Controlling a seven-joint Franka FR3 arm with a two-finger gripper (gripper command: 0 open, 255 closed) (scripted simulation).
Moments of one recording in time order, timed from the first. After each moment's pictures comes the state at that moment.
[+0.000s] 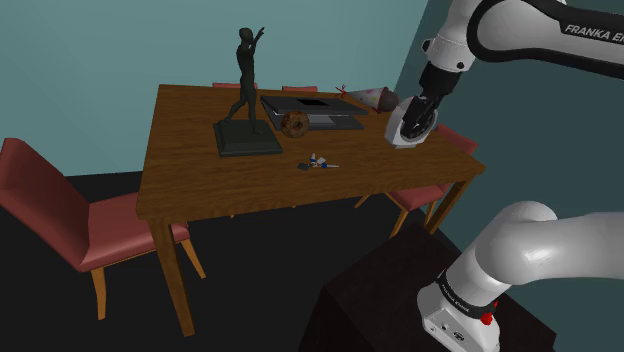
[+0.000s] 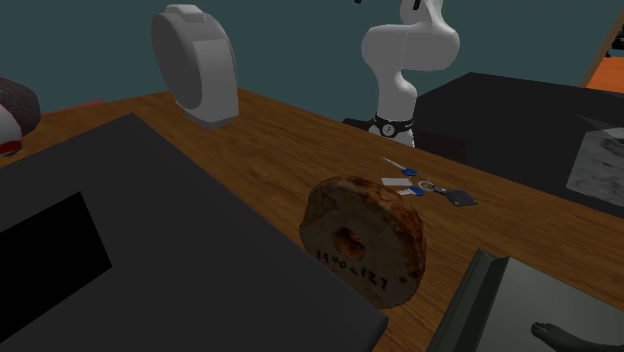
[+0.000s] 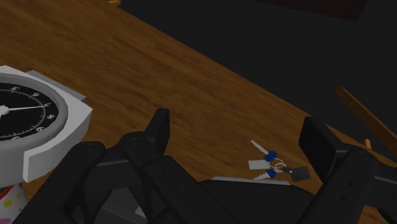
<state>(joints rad) 0.01 -0.83 0.05 -2.41 -0.05 1.65 -0.11</state>
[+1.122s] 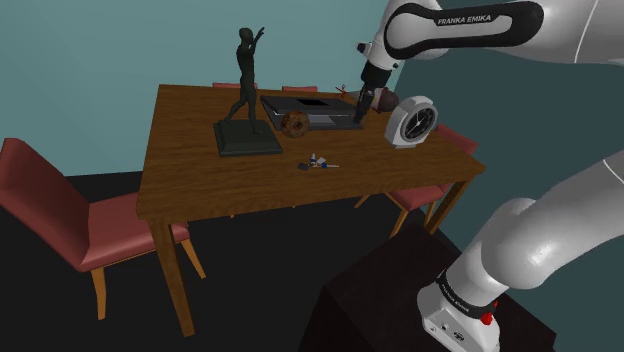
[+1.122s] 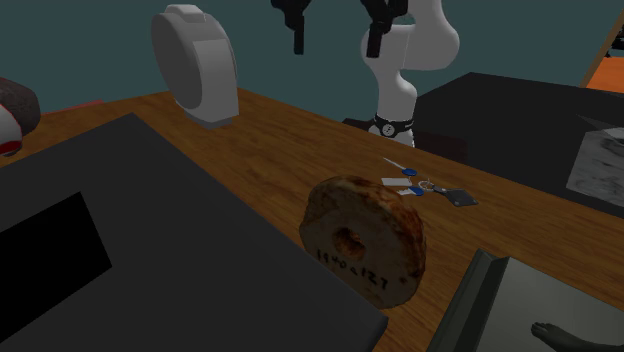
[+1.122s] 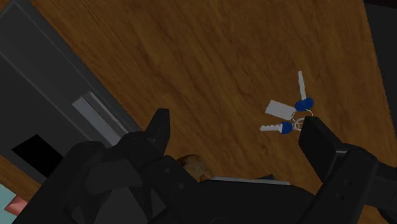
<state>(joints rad) 0.14 -0.29 -0.14 -2.14 -0.02 1.99 -0.68</state>
